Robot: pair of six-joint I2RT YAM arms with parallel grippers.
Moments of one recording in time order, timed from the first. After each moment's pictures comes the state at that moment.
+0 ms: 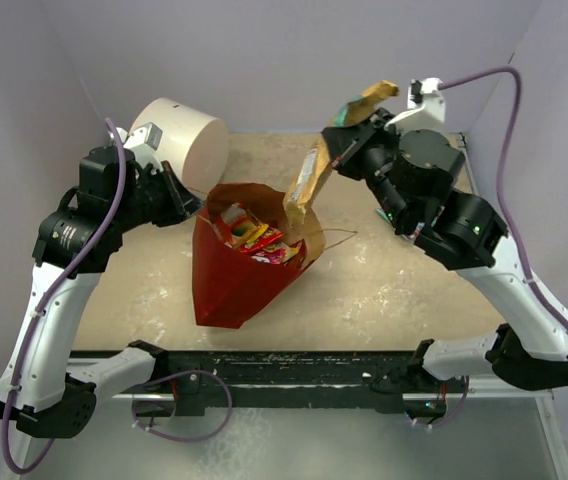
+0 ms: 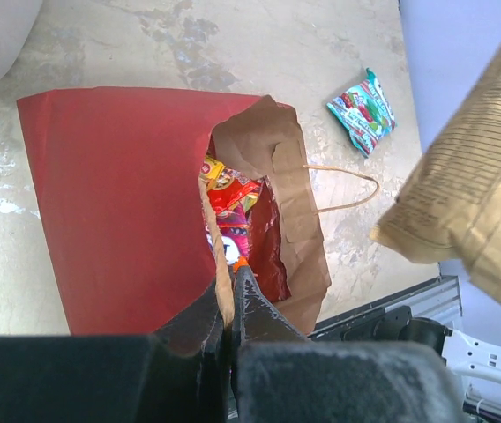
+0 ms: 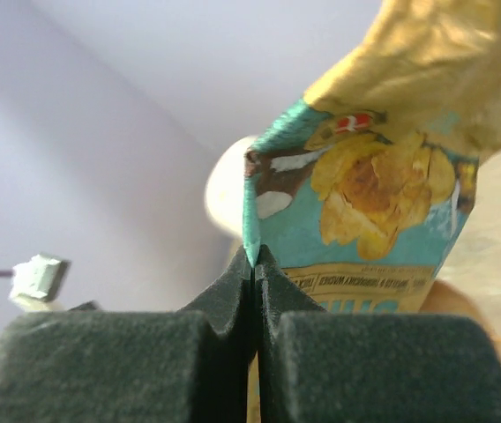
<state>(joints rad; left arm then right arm) -0.34 1.08 1.57 -1.01 0.15 -0.55 0.94 1.32 1.87 -0.57 0.58 0.73</state>
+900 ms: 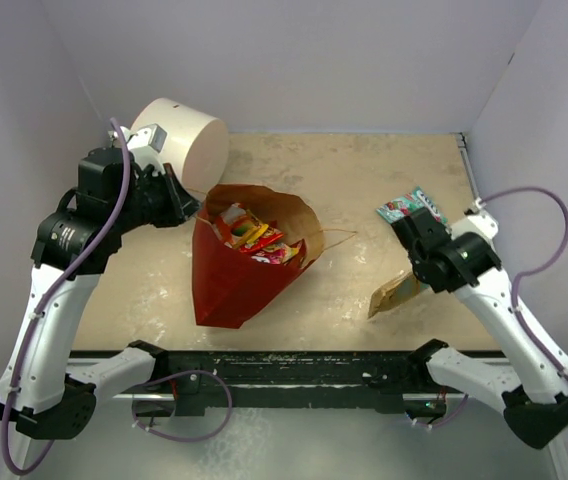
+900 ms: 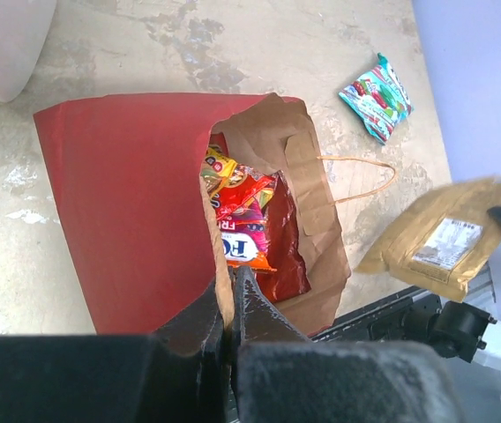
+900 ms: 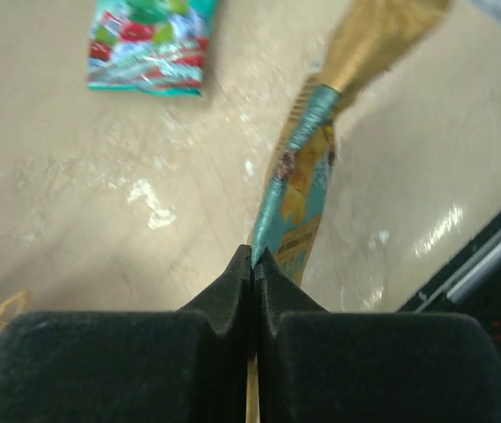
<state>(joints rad) -0.34 1.07 1.57 -1.02 0.15 -0.47 0.53 1.03 1.21 -1.35 0.84 1.26</state>
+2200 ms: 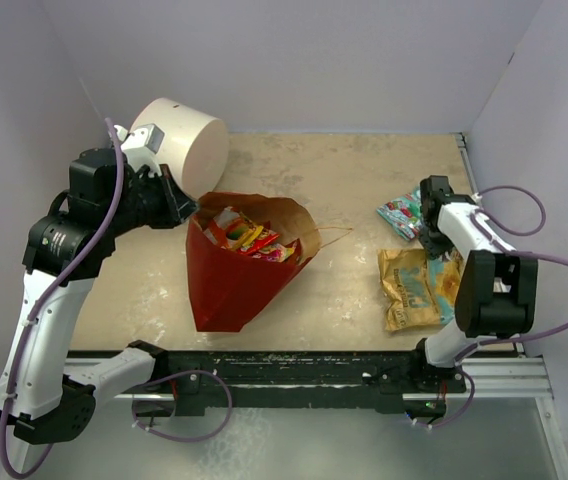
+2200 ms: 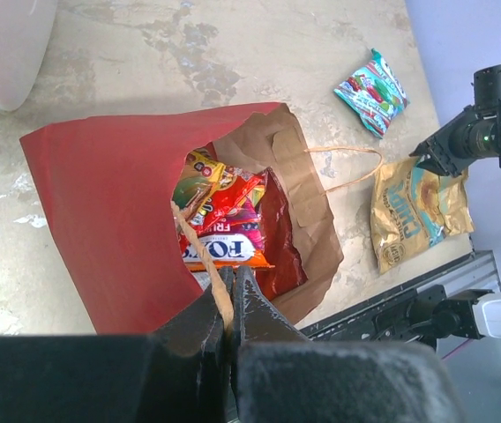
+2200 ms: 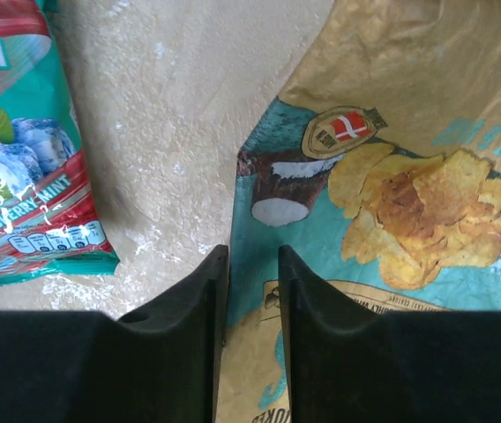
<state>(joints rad) -0.34 1.06 1.61 -1.05 0.16 -0.43 -0.05 1.60 1.08 -0.85 0.52 1.05</state>
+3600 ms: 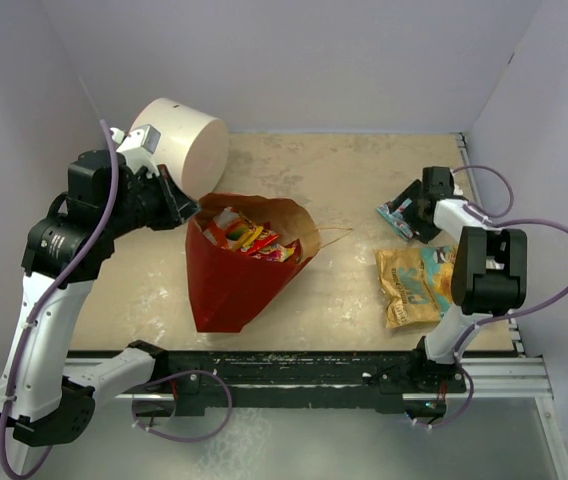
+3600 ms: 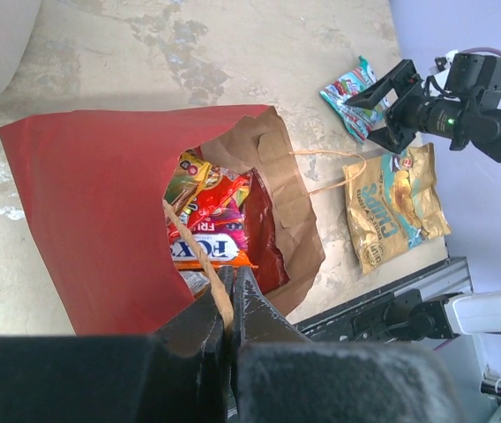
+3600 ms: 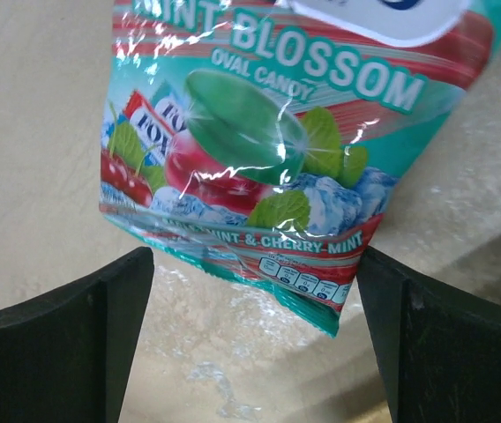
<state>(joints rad) -0.34 1.05 1.61 -1.04 0.18 -0.49 -0.08 1.74 1.10 -0.37 0.11 0.73</state>
